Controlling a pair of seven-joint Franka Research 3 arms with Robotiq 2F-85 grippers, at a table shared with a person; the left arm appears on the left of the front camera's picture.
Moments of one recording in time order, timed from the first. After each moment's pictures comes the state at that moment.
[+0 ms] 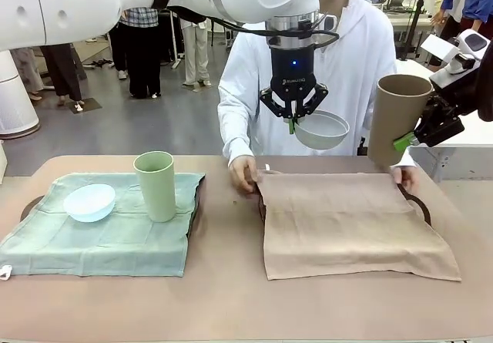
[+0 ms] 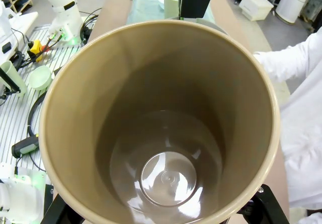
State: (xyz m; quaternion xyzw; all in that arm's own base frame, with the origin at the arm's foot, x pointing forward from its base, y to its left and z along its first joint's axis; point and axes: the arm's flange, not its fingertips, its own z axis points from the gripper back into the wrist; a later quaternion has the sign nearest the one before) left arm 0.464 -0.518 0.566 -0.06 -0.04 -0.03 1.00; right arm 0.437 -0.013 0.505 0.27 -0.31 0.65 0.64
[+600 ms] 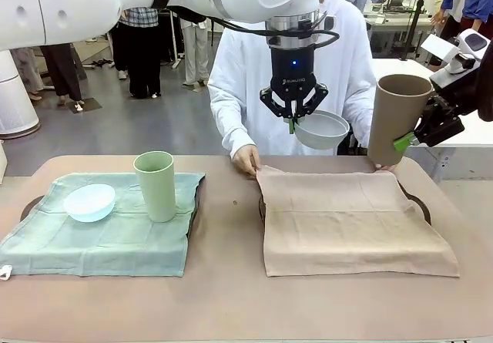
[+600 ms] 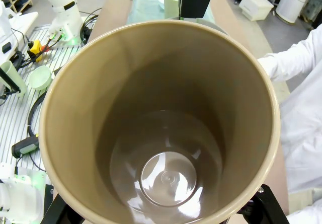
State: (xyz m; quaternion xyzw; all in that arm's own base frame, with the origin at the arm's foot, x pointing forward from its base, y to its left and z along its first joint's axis) left arm 0.464 -0.518 0.566 -0.06 -0.04 -0.03 1.00; right arm 0.437 -0.013 0.505 0.27 -0.31 0.65 0.64
